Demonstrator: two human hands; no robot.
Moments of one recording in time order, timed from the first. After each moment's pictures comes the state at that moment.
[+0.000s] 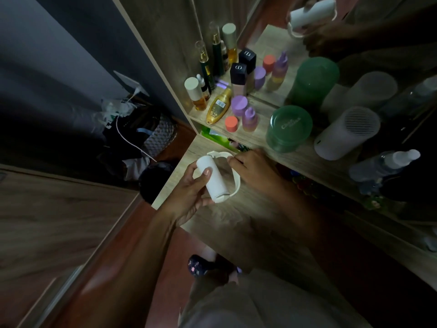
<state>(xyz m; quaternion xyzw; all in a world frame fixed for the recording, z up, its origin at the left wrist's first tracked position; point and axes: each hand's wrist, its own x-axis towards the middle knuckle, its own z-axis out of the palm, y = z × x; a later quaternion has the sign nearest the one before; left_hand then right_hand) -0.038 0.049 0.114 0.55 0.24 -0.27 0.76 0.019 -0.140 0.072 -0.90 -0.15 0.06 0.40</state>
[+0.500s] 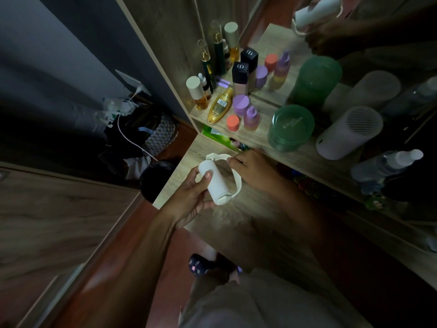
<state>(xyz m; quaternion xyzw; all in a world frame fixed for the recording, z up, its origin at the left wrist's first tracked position) -0.046 0.050 0.115 0.54 0.24 -0.29 0.75 0.021 -0.137 0.071 -0.90 -0.12 0.14 0.40</state>
